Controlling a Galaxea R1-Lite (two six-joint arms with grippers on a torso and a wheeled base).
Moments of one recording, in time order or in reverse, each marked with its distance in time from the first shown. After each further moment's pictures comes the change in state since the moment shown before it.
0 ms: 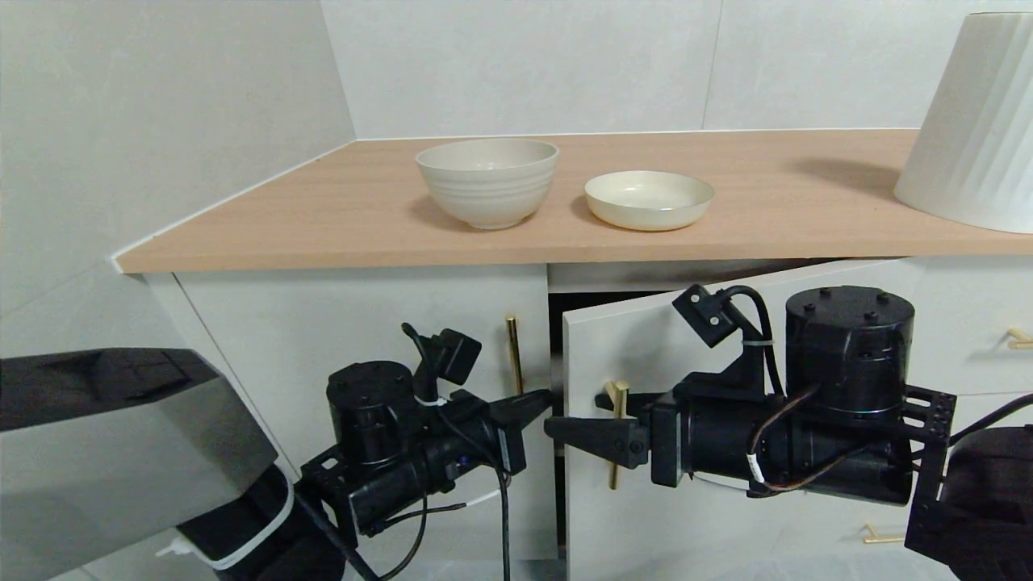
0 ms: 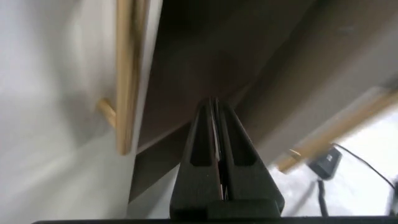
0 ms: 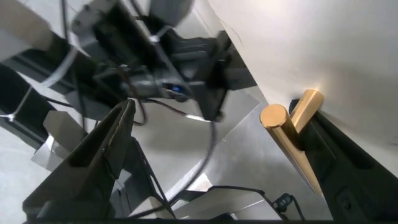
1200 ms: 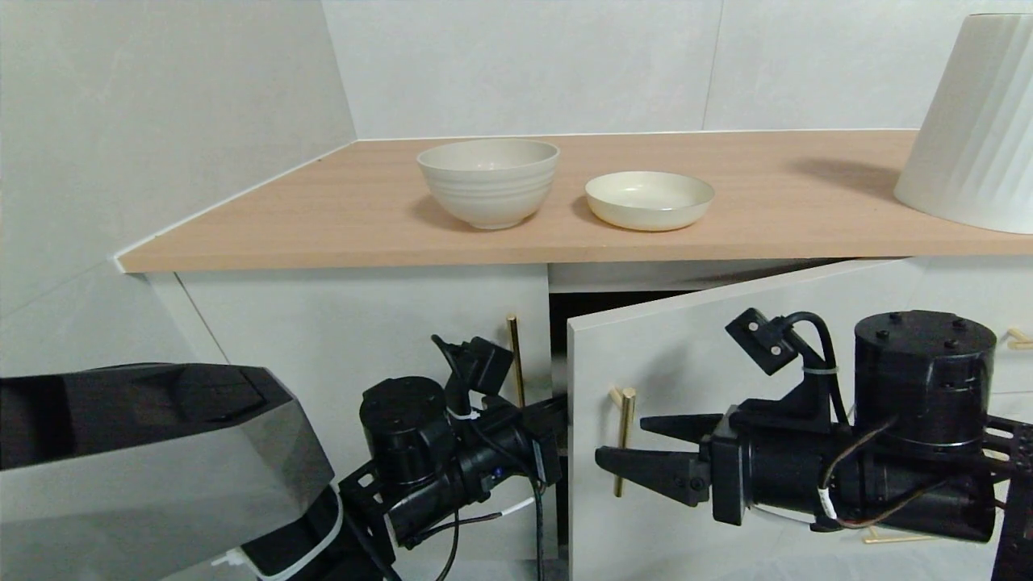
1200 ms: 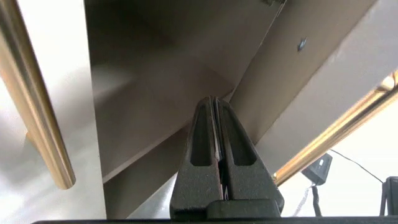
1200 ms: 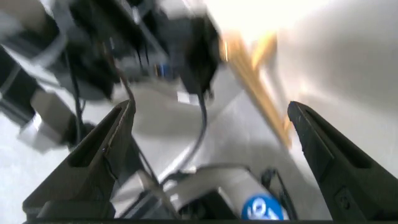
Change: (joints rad) left arm -0.096 0.063 -0.028 -0.119 0.024 -0.001; right arm -0.057 -0.111 0.157 0.012 -0.006 -0.057
